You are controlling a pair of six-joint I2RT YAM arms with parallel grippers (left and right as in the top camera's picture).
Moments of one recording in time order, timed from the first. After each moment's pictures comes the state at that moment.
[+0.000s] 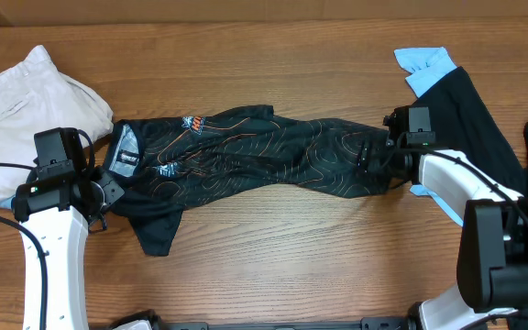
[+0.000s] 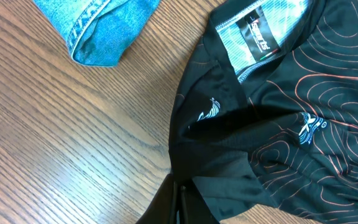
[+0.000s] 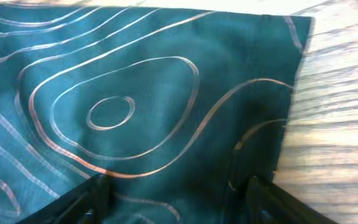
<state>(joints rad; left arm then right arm) 0.28 1.26 1.01 -0.98 -0.11 -0.47 0.05 1.76 0.94 -0.35 -0.10 0.25</state>
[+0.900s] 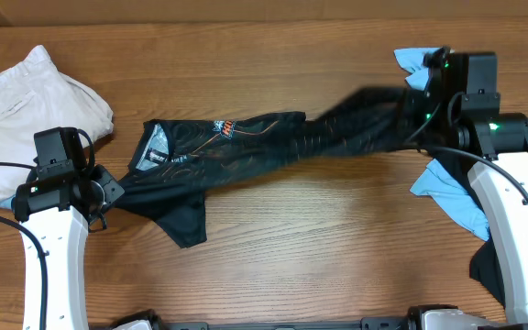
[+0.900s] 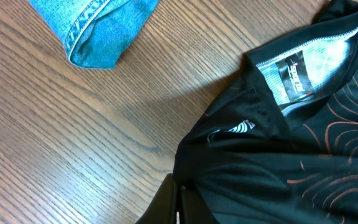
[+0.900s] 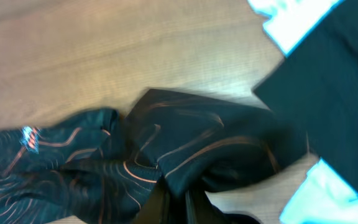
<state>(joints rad) 0.28 1.26 1.01 -0.97 -0.11 -0.47 0.05 1.43 1.37 -0.86 -0.12 0.25</state>
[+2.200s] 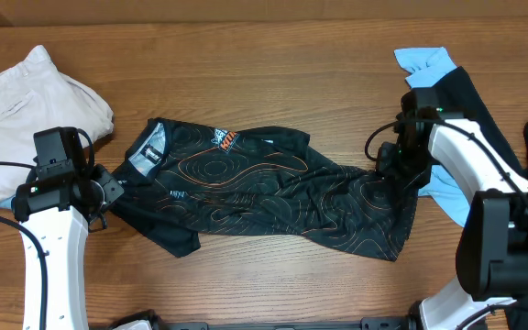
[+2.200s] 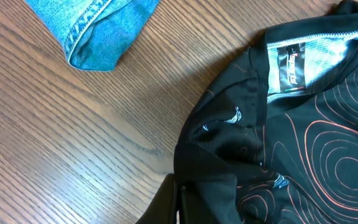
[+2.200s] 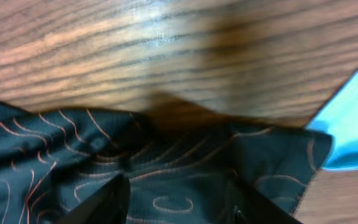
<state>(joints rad) 0.28 1.26 1.01 -0.97 -0.11 -0.47 0.01 1.81 1.19 -0.95 -0.10 0.28</state>
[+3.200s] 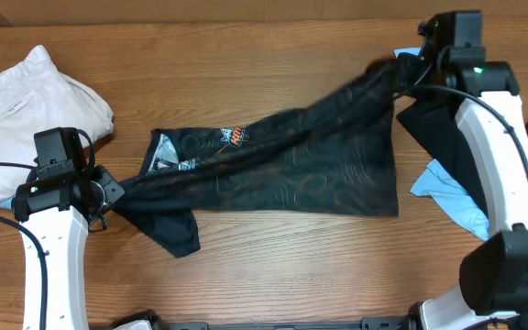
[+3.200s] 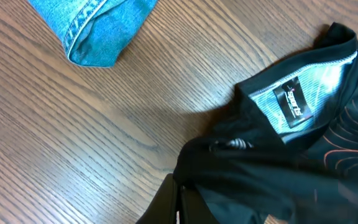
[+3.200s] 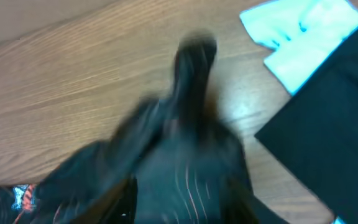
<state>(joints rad) 0.28 1.26 1.01 -0.98 -0.10 -0.47 0.01 1.74 1.62 -0.83 -0.12 0.28</state>
